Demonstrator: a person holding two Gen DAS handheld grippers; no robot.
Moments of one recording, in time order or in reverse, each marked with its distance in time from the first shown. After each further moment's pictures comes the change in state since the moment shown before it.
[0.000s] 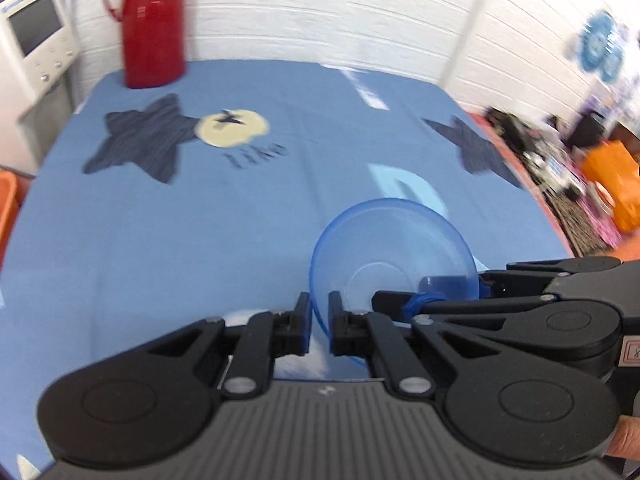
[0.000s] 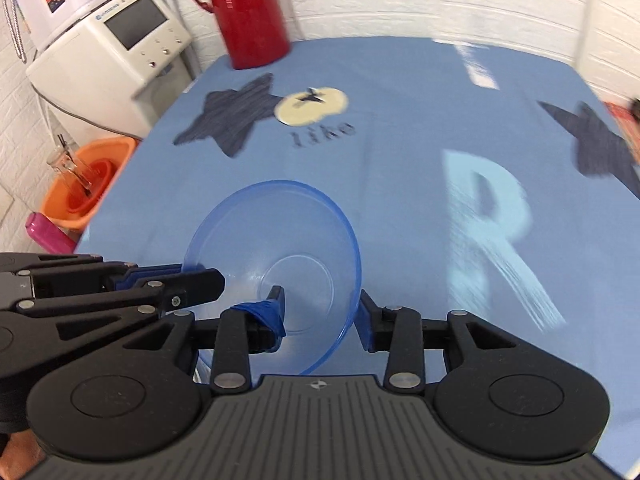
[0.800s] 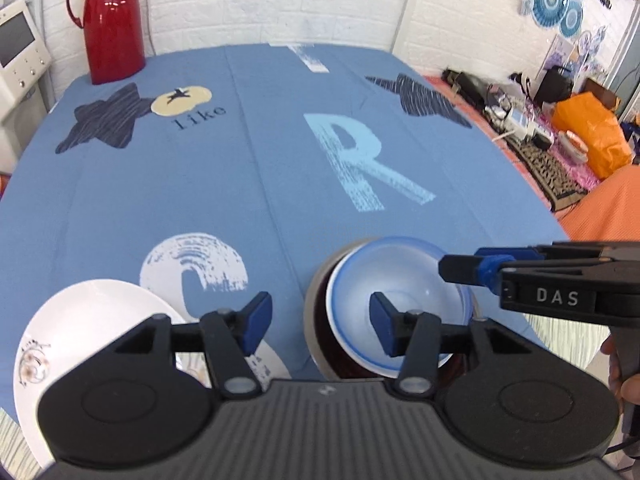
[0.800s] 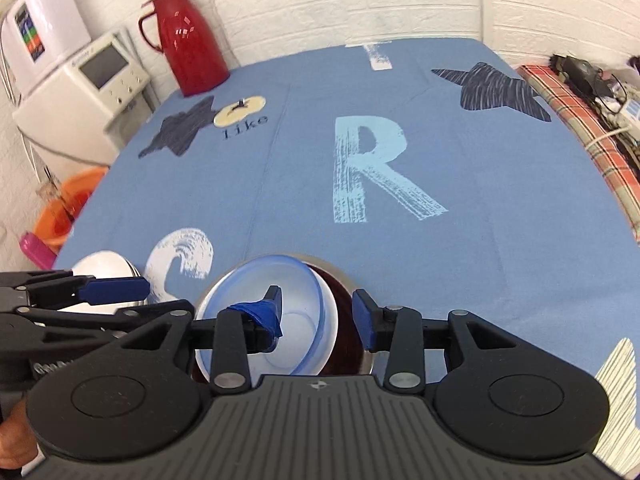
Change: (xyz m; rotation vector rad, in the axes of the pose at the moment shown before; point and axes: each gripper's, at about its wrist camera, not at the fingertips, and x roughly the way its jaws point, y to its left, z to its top) left arm -0.019 -0.051 -0.071 0.084 -0.004 -0.012; right arm -0.063 -0.071 -0.099 0.147 -0.143 -0.019
